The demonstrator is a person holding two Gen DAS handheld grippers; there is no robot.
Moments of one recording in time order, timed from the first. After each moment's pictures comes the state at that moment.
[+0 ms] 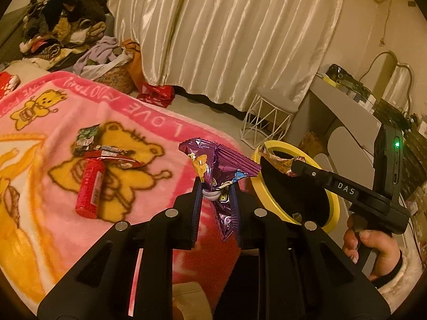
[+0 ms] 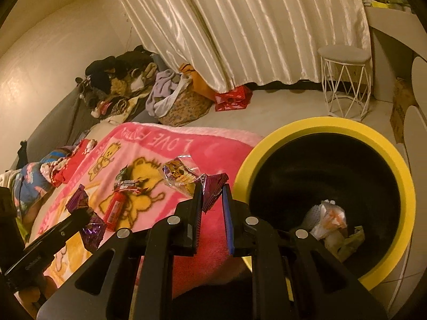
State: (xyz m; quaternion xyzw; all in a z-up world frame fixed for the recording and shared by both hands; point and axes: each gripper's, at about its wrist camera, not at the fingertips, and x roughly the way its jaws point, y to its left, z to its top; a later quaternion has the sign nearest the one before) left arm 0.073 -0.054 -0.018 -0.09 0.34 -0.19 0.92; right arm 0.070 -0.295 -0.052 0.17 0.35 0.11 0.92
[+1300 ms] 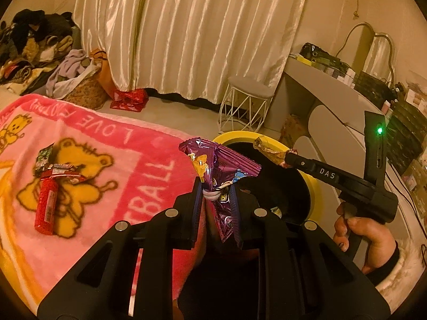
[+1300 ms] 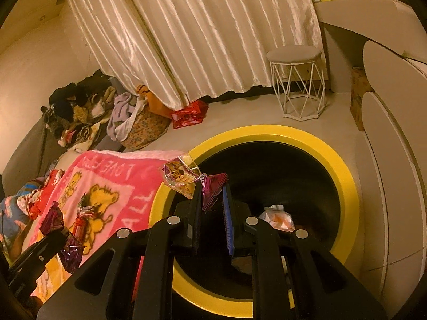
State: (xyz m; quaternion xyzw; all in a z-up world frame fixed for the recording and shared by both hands) left arm 0.078 -0.136 -0.019 -0.04 0.33 -0.24 0.91; right arm 0.060 -0.372 -0.069 0.20 0.33 -0.01 0.92
